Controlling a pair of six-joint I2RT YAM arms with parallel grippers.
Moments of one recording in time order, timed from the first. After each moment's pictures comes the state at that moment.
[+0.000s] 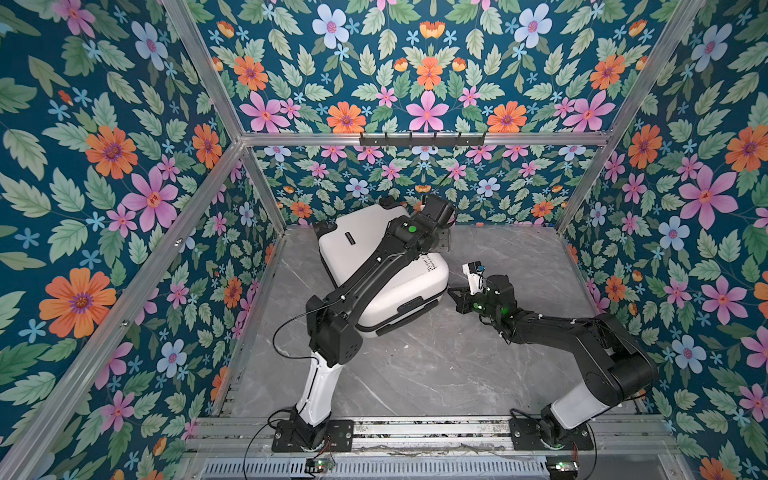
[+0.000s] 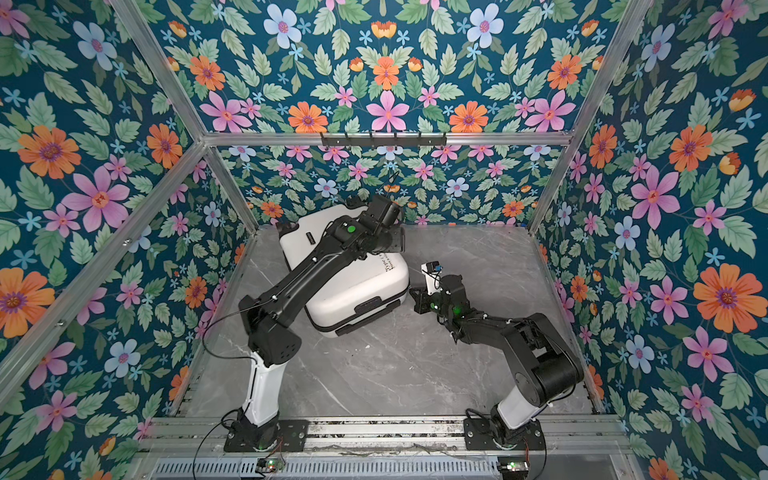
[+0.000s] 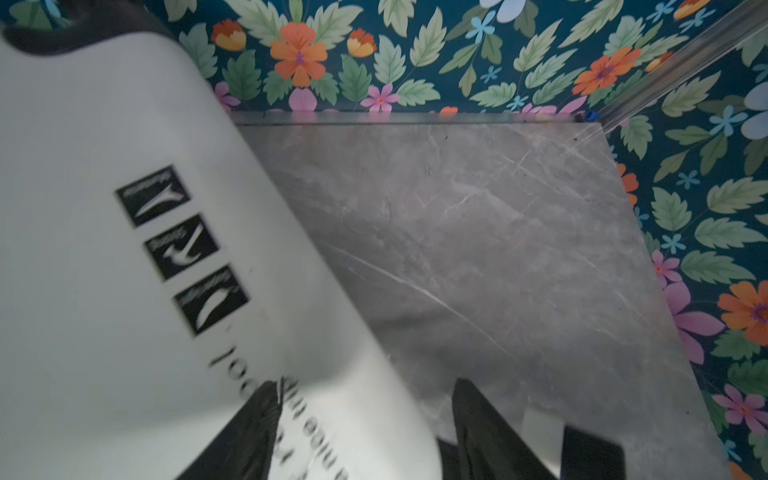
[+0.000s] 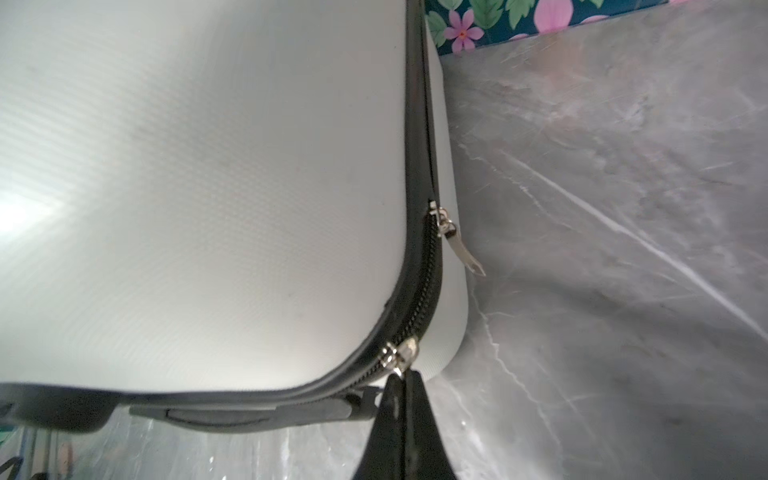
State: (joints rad) left arm -0.77 2.14 2.37 -1.04 -0.27 -0.52; right arm 0.44 1.60 0.65 0.56 -0.34 0.37
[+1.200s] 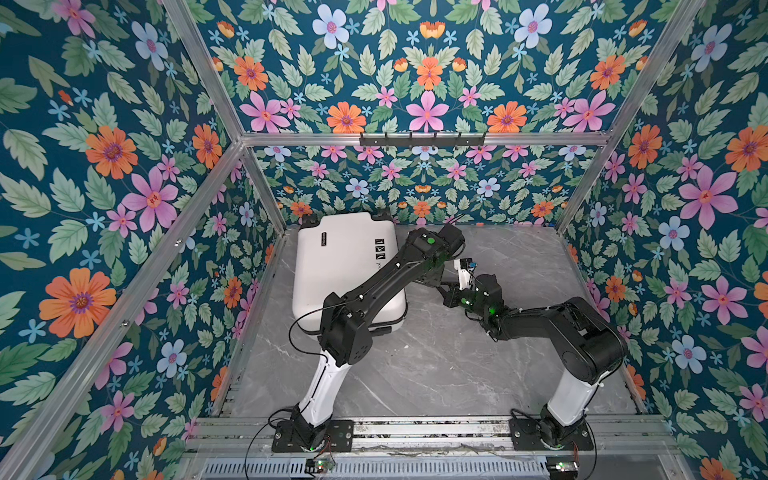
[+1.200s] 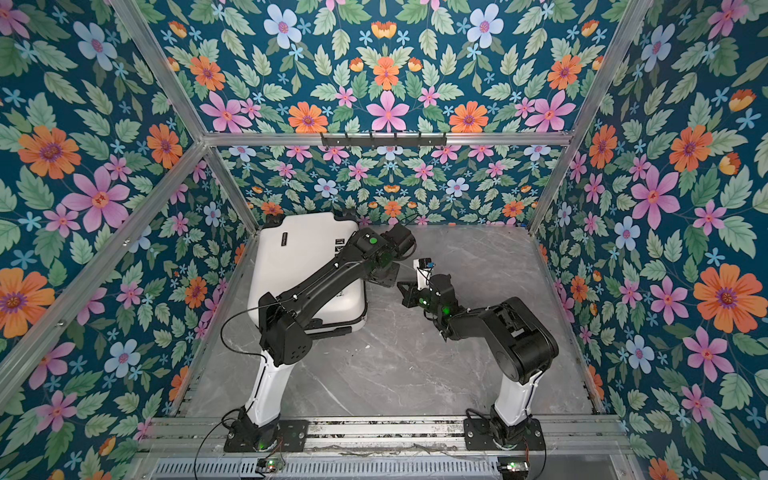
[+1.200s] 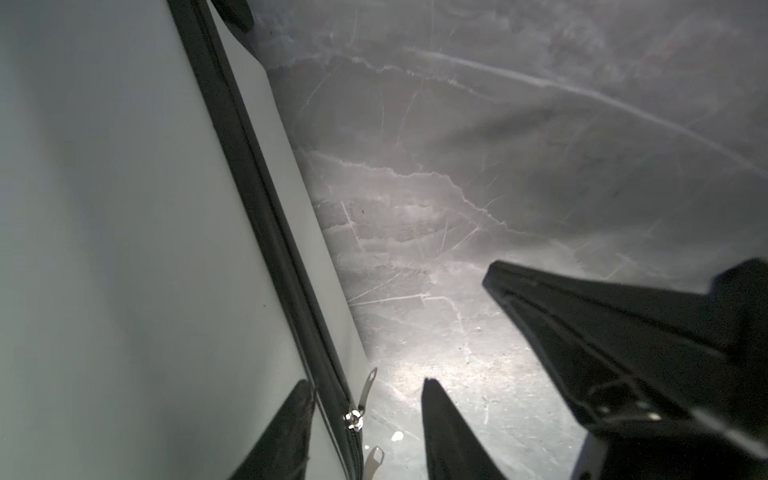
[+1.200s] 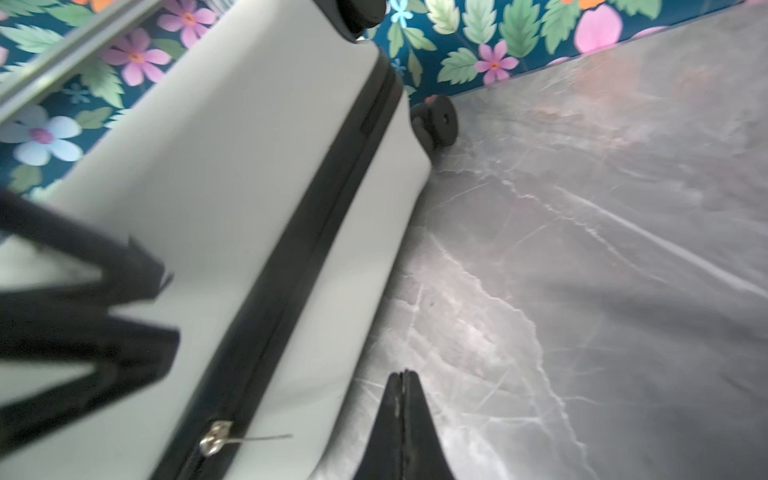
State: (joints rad) left arm -0.83 2.15 2.28 -1.39 -0.37 -0.48; right arm 0.49 1.77 0.71 0.80 -0.34 0.52
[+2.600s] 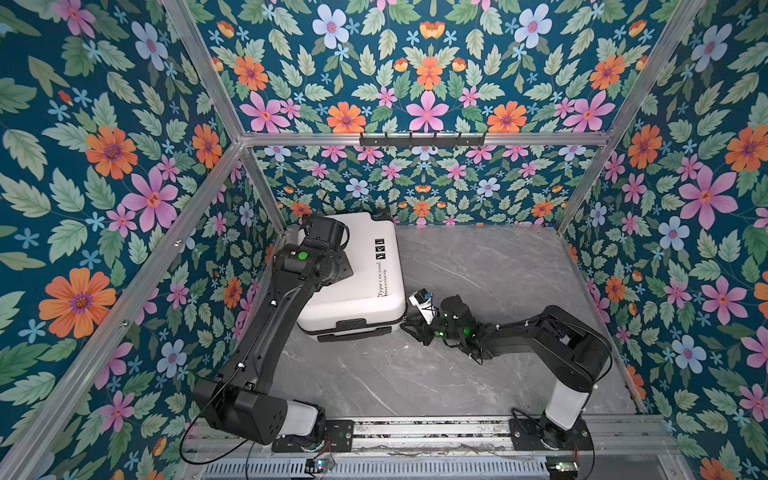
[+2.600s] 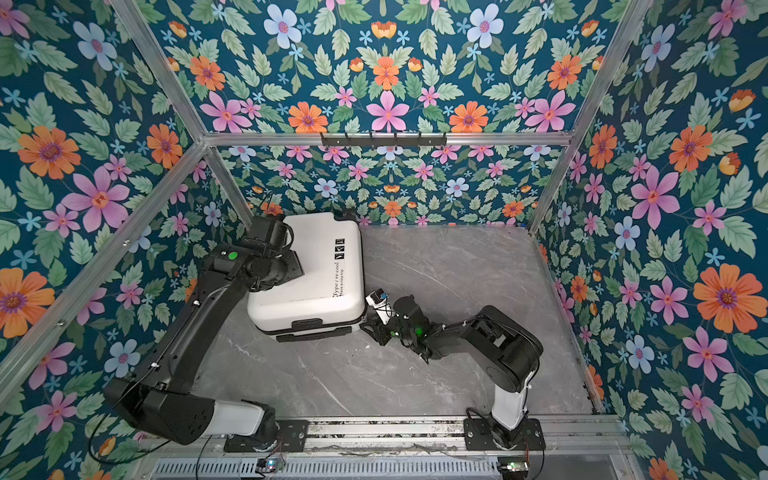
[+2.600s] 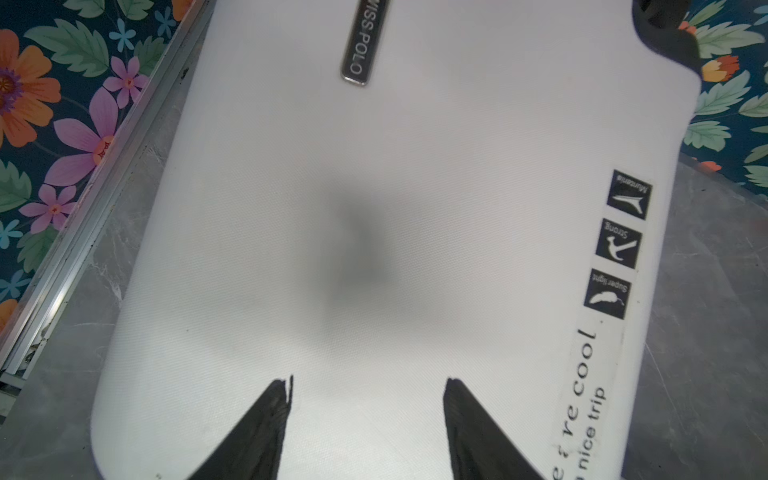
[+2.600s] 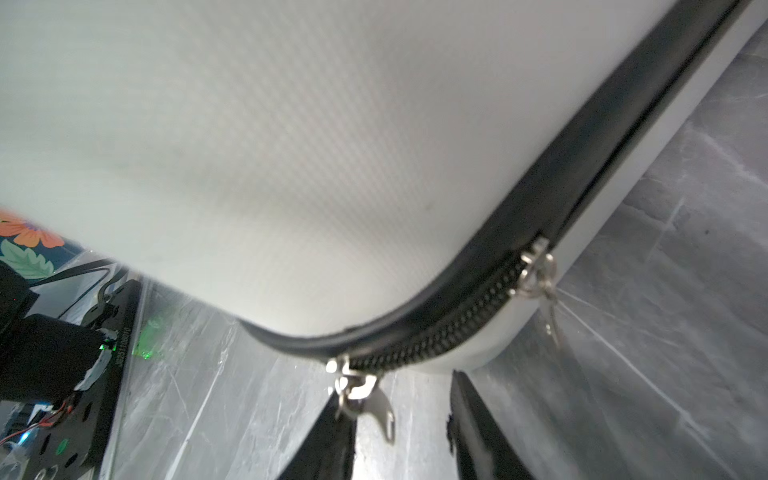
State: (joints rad) left arm -0.33 1.39 1.56 -1.16 -0.23 -0.63; right arm 0.79 1.81 0.73 0.67 -0.36 0.23
